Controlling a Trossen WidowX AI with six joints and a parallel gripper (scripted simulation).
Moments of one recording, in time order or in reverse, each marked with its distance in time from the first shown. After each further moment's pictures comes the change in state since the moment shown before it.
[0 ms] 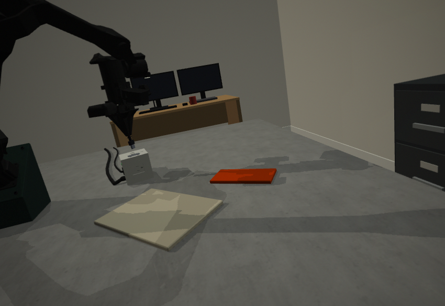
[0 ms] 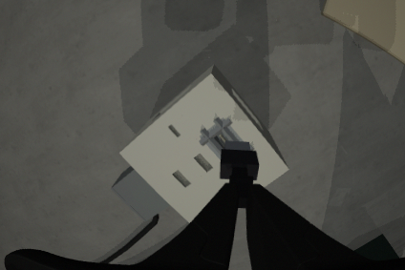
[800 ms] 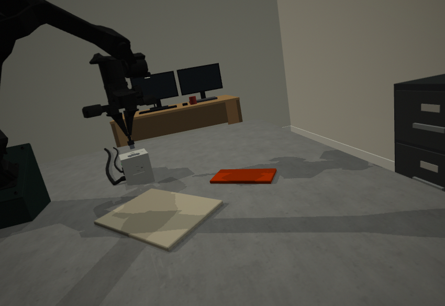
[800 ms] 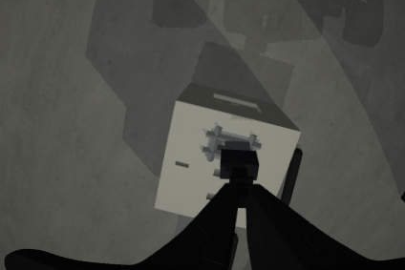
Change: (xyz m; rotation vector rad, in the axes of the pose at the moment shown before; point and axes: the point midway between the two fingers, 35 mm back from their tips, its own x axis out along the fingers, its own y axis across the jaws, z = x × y) arm 0.000 0.000 0.000 0.629 0.000 0.000
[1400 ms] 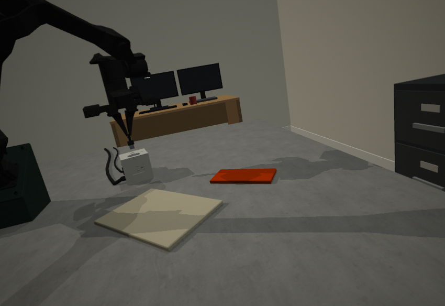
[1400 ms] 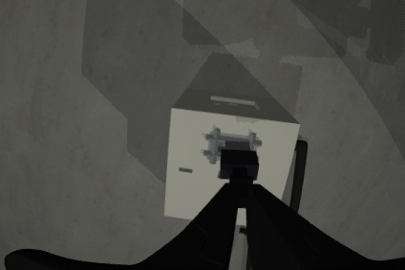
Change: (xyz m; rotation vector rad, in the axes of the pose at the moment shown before) arm 0.000 0.000 0.000 0.121 0.000 0.000
